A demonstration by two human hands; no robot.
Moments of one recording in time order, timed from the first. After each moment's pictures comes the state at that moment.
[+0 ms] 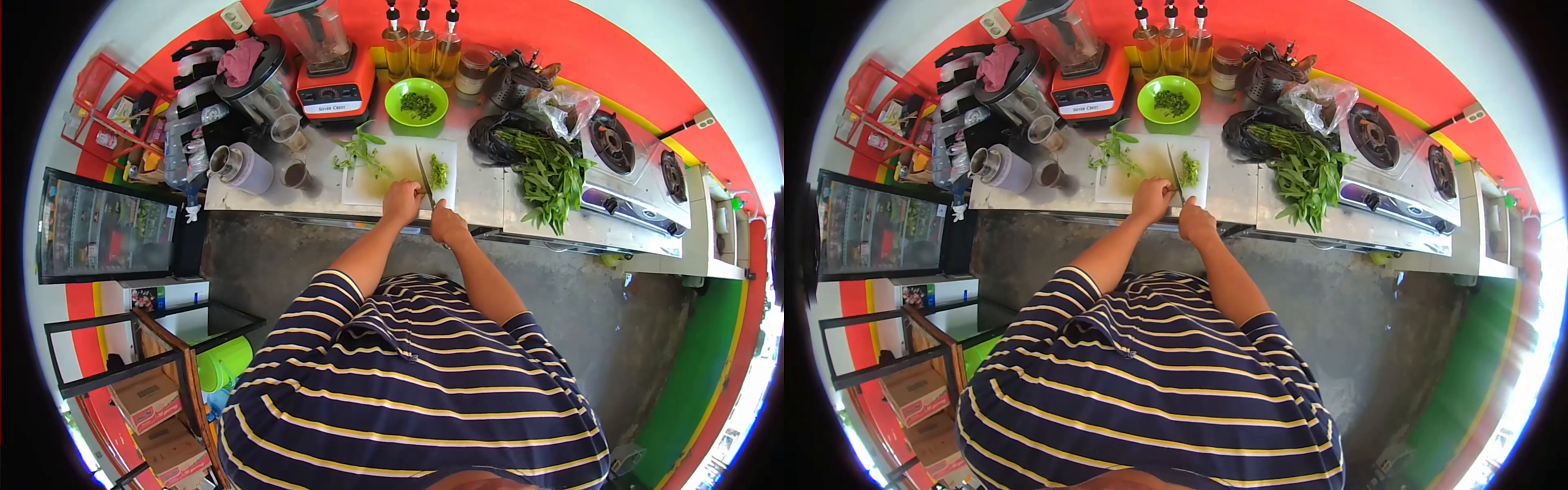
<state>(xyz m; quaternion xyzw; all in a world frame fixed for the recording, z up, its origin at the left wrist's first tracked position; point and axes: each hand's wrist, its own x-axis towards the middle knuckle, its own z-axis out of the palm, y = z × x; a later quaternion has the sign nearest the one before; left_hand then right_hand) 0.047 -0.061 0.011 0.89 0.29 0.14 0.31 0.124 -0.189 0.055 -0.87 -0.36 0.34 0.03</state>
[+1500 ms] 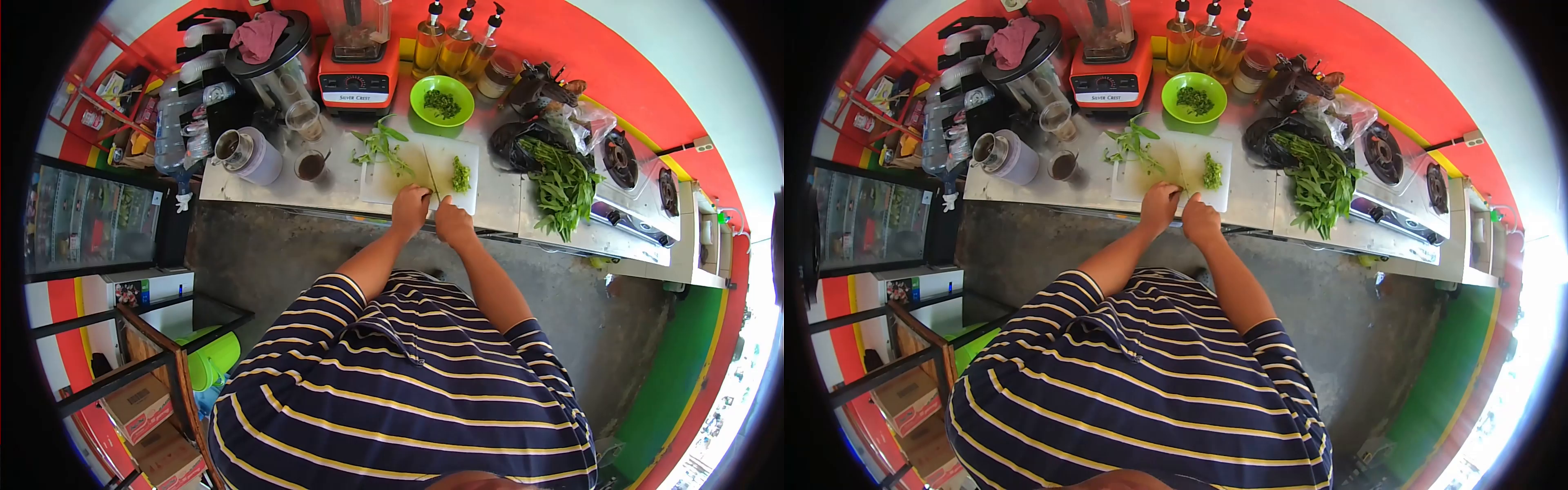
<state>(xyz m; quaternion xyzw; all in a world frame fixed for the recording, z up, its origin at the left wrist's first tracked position) 0.008 -0.046 -0.001 0.85 0.27 0.26 0.38 0.087 -0.146 0.072 -0.88 -0.39 0.25 -0.06</state>
